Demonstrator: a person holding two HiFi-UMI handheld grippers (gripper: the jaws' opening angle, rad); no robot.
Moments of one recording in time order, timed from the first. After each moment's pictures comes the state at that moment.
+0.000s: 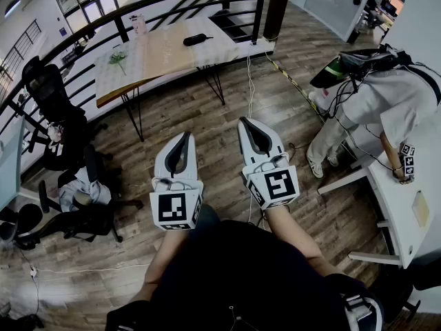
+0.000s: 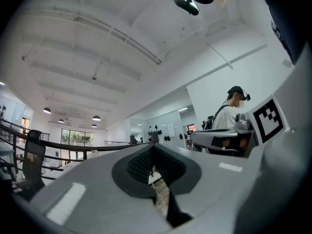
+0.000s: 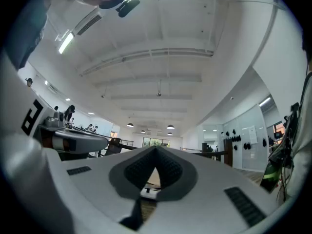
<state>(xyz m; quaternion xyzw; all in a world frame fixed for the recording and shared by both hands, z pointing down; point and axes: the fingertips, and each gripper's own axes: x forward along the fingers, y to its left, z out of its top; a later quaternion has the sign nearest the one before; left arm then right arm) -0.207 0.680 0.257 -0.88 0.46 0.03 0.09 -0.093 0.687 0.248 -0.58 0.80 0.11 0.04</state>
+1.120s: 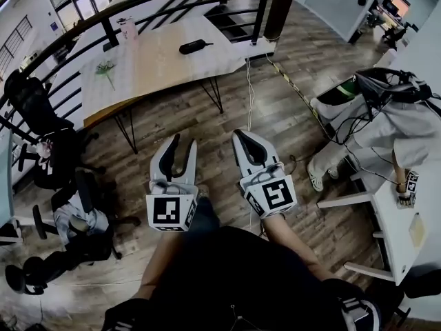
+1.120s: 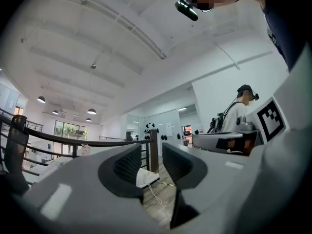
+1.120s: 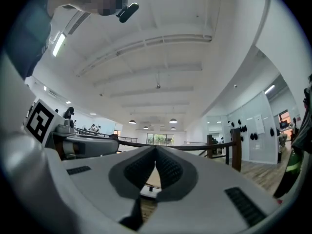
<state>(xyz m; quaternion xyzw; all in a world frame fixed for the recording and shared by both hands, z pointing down) -0.192 0.483 0.288 -0.90 0.43 0.04 0.05 -0.088 0.505 0.281 -0.57 0.82 0.07 0.03</state>
